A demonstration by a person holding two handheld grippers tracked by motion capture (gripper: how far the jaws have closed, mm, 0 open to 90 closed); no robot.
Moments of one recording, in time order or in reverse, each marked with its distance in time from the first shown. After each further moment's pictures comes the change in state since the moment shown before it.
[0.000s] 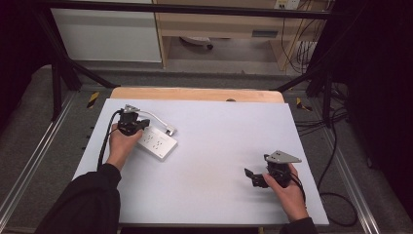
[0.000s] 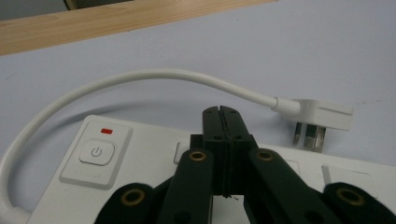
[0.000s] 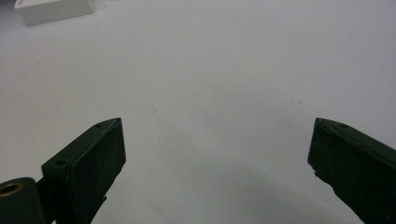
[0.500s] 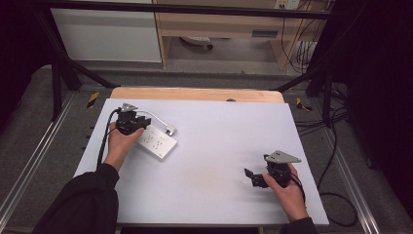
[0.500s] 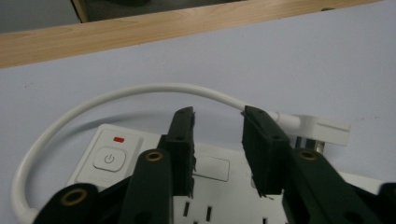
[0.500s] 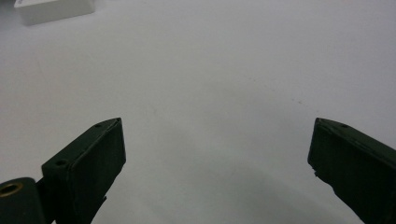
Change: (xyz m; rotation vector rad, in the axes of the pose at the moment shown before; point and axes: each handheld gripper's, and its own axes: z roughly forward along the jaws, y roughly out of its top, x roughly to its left) left arm 0.001 0.004 -0.008 -0.038 0.022 -0.023; right arm 0.000 0.000 0.001 0.002 0.001 0.001
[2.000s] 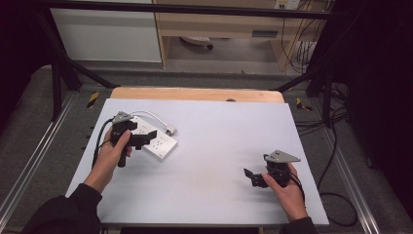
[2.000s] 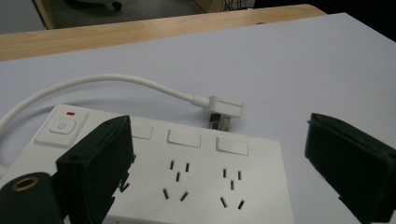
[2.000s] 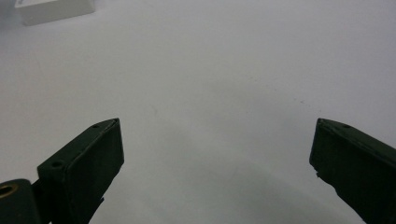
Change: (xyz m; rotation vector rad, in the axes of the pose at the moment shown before) left arm -0.038 -0.011 -0.063 -0.051 -0.118 -0.011; right arm 0.000 0.001 0.001 0.004 0.005 0.007
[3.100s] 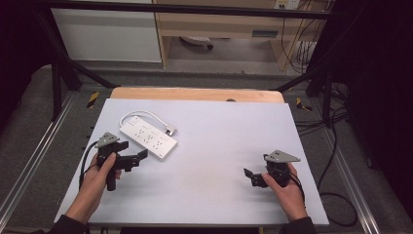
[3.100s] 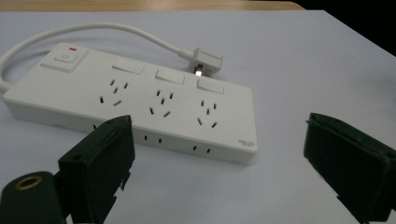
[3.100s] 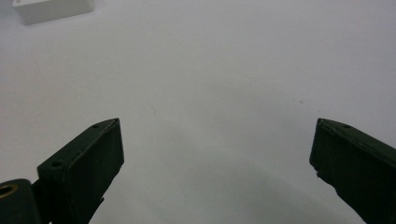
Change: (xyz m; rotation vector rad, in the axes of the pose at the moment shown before) left arm -0.011 -0.054 -0.048 -0.020 -0.027 -0.066; right arm 0.000 0.000 0.001 0.001 -0.005 -0.006
